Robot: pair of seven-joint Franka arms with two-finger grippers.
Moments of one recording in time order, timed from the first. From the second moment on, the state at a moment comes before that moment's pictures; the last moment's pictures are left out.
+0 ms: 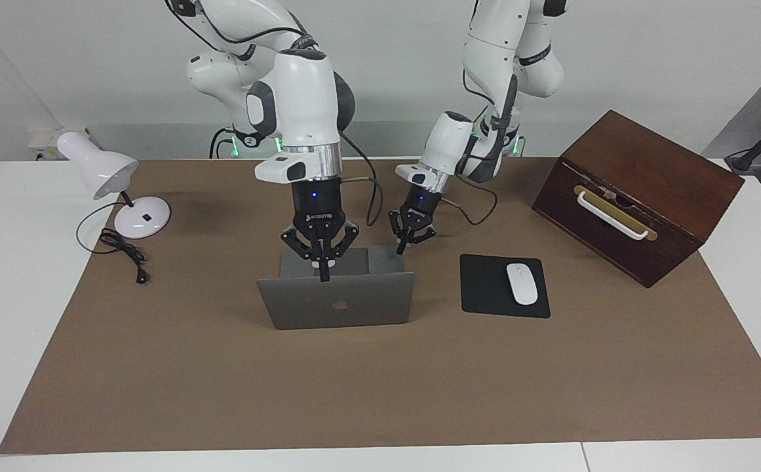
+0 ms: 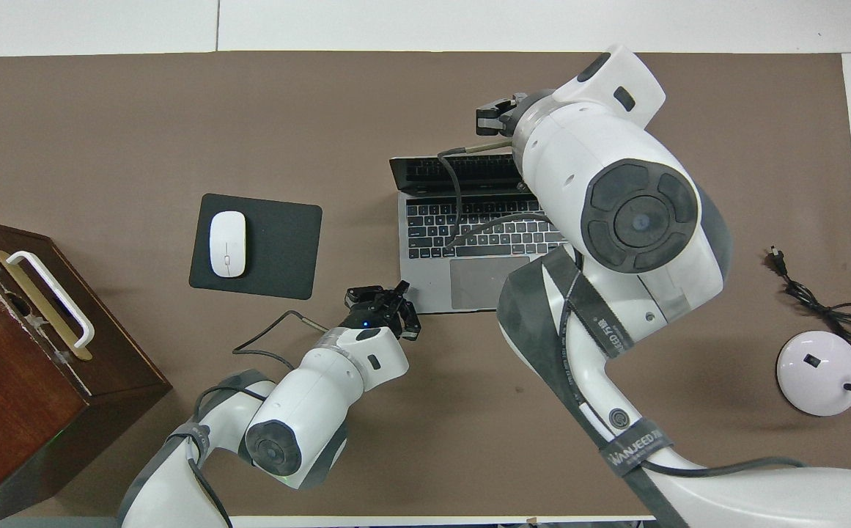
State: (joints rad) left arm -0.73 0.24 -0.02 -2.50 -0.16 3.48 -0.04; right arm 0.43 0.24 -0.01 -1.65 -0.34 2.46 0.59
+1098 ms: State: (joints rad) left arm -0.74 0.27 -0.02 -2.48 -0.16 3.48 -0.03; right arm 0.43 0.30 -0.01 -1.65 -0.34 2.46 0.57
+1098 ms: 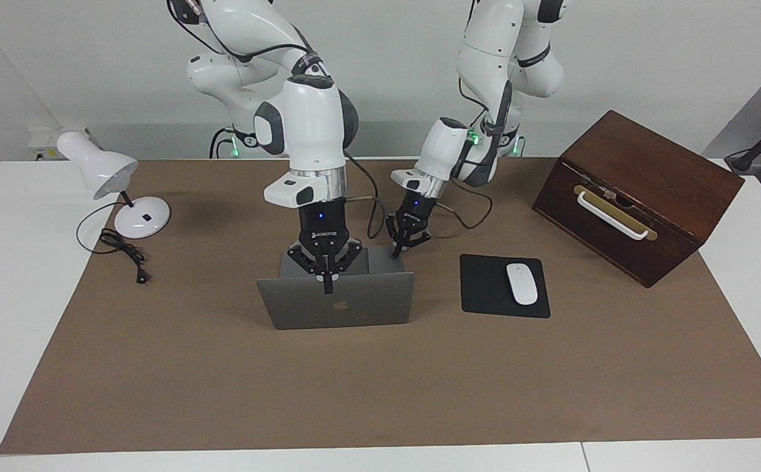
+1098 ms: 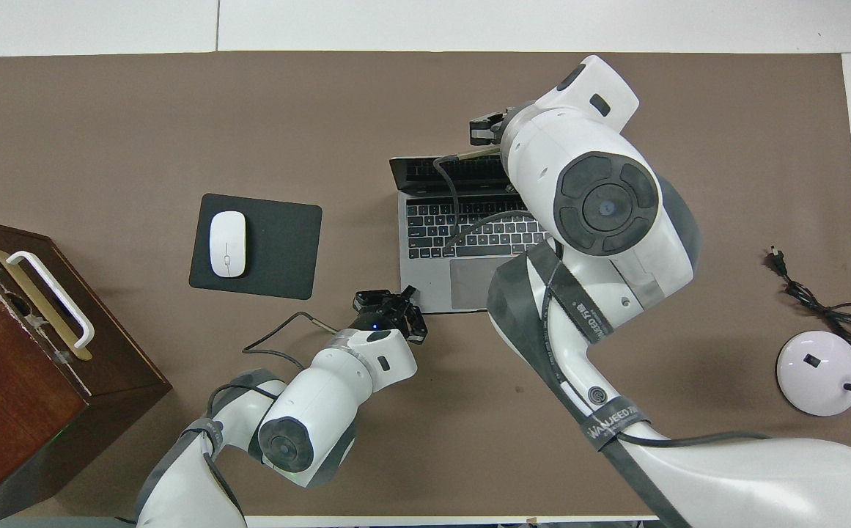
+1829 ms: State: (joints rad) left arm -0.75 0.27 -0.02 -2.48 -0.15 3.49 -0.02; right arm 0.42 0.31 -0.01 -1.64 -0.26 2.45 0.50
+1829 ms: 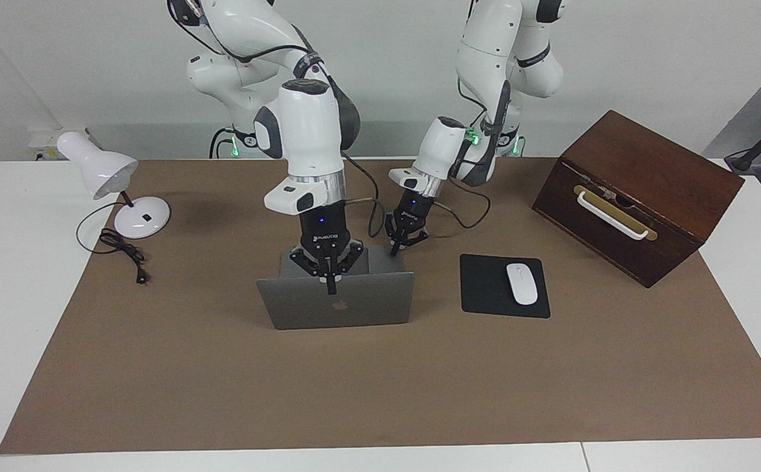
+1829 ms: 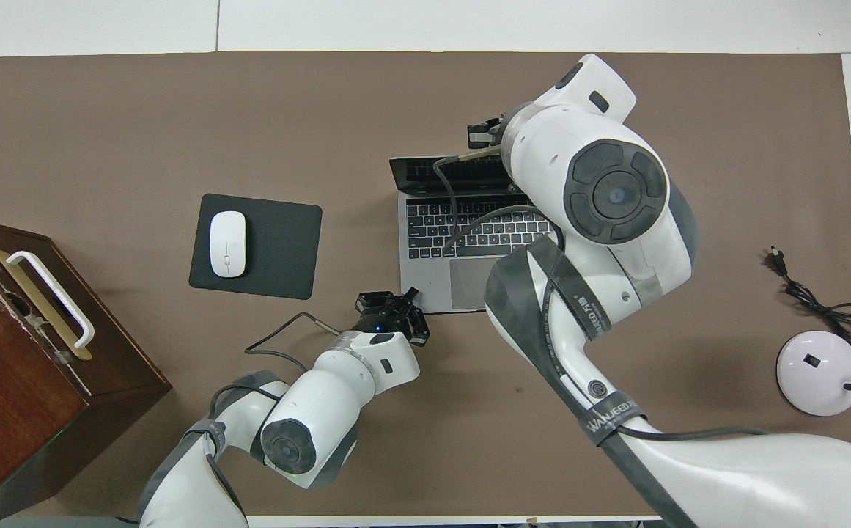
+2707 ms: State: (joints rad) left arm -0.75 0.28 -0.02 -2.48 -0.14 3.49 0.04; right arm 0.41 0.34 -0.01 -1.64 -0.20 2.45 0.49
